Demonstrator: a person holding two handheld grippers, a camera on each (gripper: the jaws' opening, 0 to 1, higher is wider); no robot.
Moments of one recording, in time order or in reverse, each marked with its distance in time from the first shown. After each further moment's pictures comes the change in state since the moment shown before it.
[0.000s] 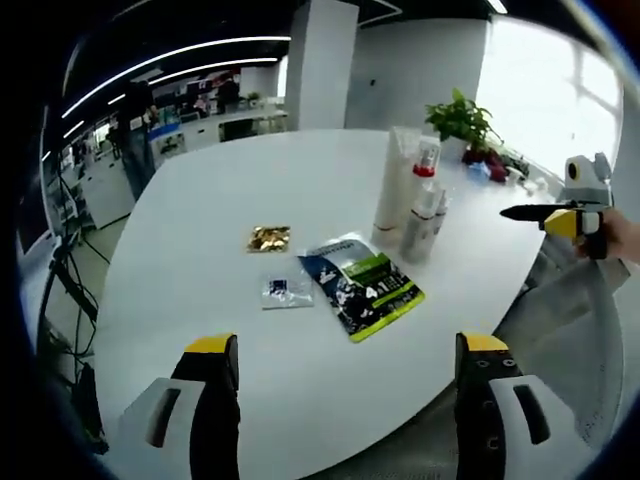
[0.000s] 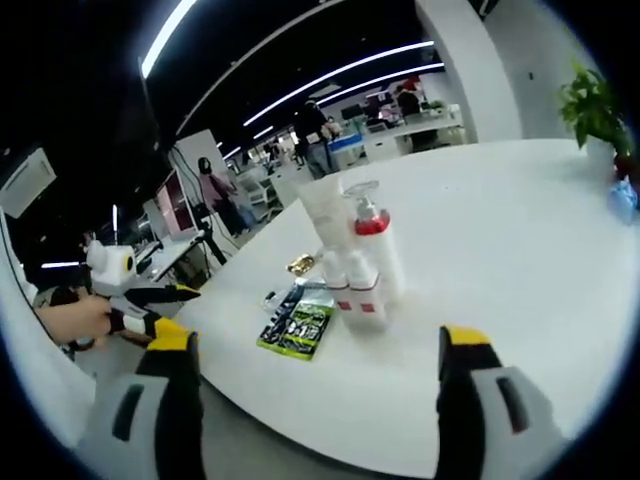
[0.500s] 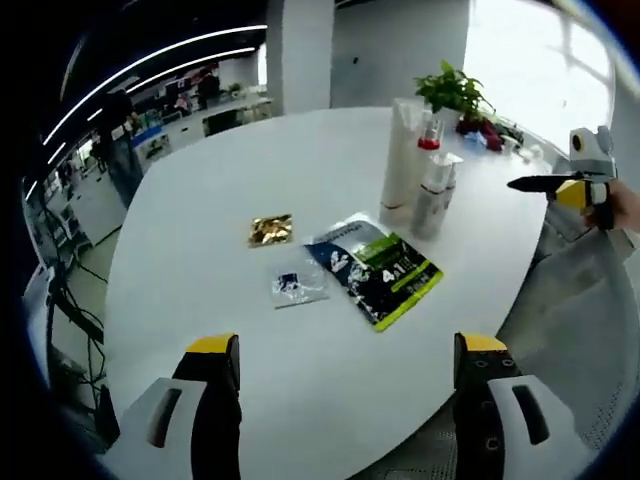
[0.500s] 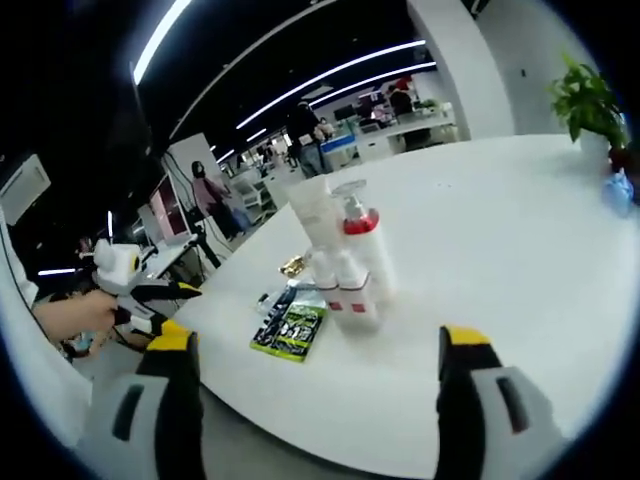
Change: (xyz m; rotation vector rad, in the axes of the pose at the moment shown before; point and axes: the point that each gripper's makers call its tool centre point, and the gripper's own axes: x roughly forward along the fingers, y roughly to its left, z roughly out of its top) left arm 0.019 0.023 -0.006 0.124 0.117 -0.016; right arm 0.001 -0.009 -0.001 0.022 -0.005 -0.023
